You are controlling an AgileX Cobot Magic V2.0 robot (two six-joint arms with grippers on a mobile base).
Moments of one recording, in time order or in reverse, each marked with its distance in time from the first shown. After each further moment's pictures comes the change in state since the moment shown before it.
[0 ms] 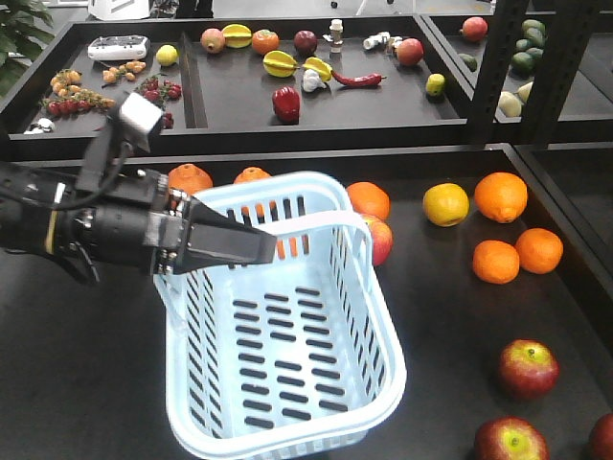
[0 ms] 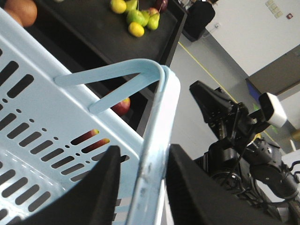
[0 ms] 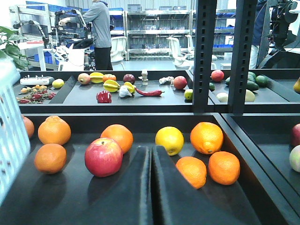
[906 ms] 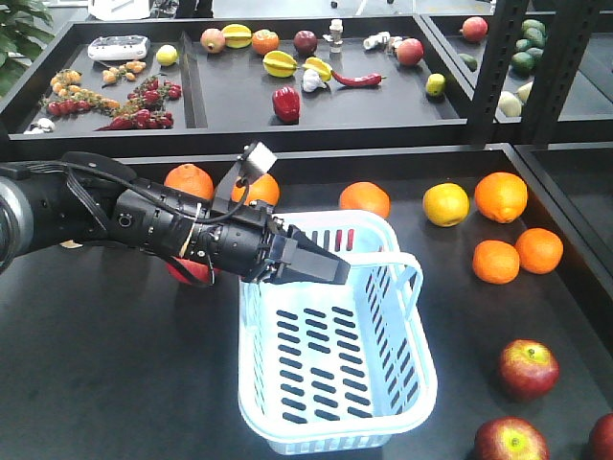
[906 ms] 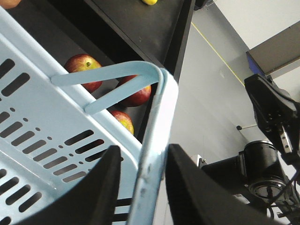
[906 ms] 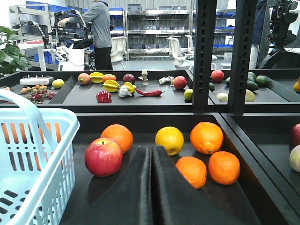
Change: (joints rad) left arm -0.150 0.334 -0.204 0.001 0.099 0.041; right arm 0.000 0.000 0.000 0.000 0.000 0.000
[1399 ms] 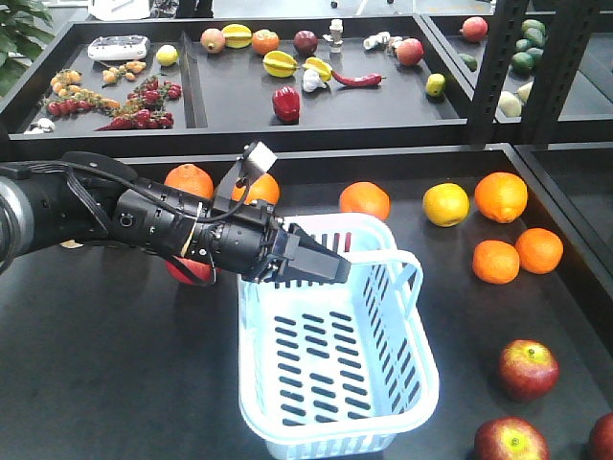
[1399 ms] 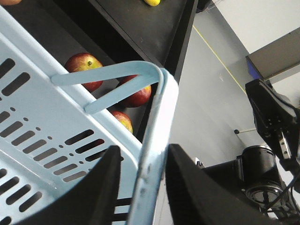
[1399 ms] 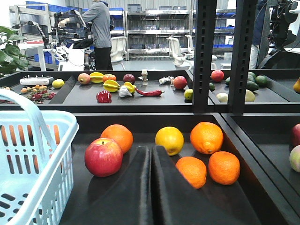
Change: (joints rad) left arm 0.000 0.000 -0.001 0.000 0.010 -0.040; right arm 0.000 0.000 0.000 0.000 0.000 0.000
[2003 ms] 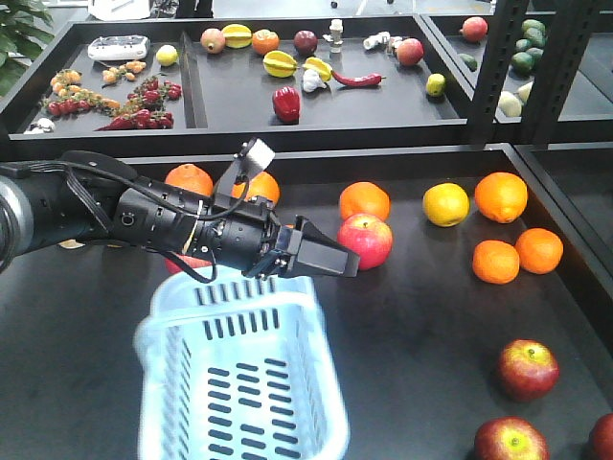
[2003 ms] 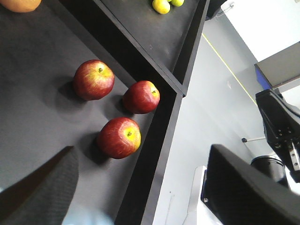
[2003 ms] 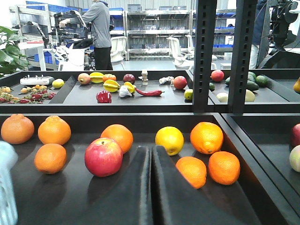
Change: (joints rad) left arm 0.000 -0.001 -0.002 0.000 0.039 -0.009; right arm 0.000 0.000 0.000 0.000 0.000 0.000
